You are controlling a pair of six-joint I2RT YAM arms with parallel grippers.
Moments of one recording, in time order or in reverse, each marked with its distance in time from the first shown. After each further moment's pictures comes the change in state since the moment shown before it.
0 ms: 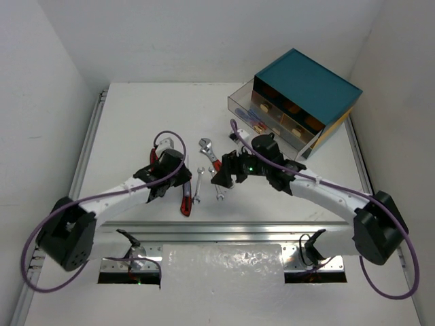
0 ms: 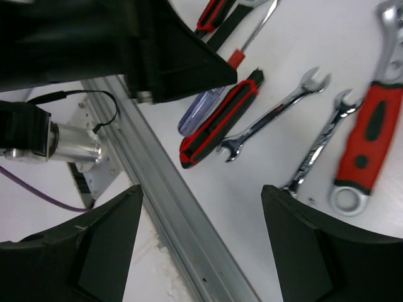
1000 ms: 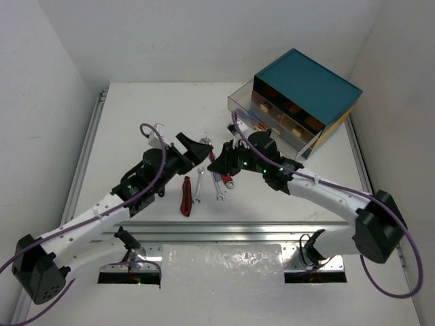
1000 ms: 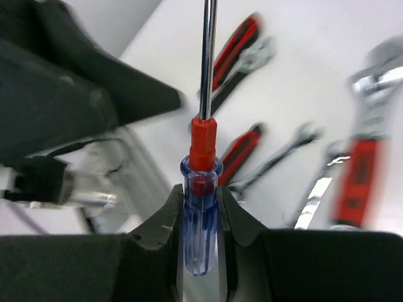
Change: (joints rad) left arm -0.135 -0.373 0.014 0.234 0.094 -0.185; right arm 0.072 0.038 0.021 0.163 0.115 0.165
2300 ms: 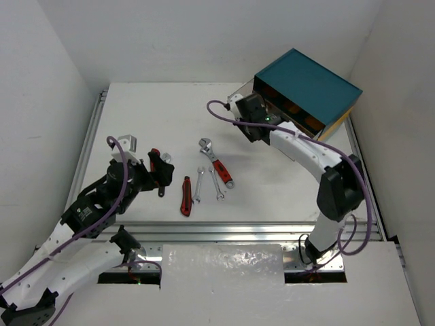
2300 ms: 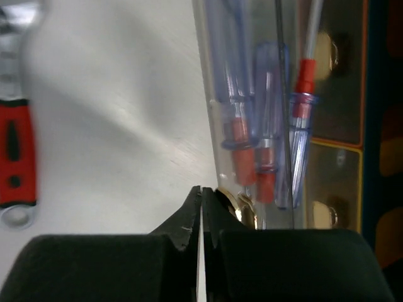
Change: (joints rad) left arm -0.001 -0.319 0.216 -0.775 -0.249 0.424; right arm -0.166 0.378 0.637 -0.745 0.652 -0.775
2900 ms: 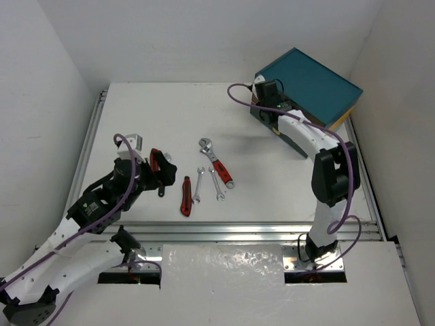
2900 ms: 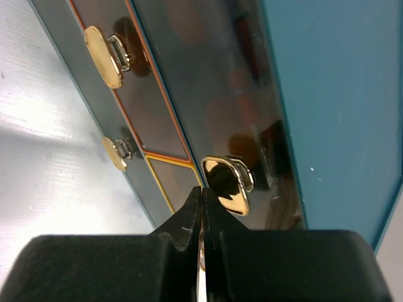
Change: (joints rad) left arm 0.000 0.041 -0.006 0.002 0.008 -0.002; right arm -0.212 0.158 0.079 0.203 0.315 -0.199
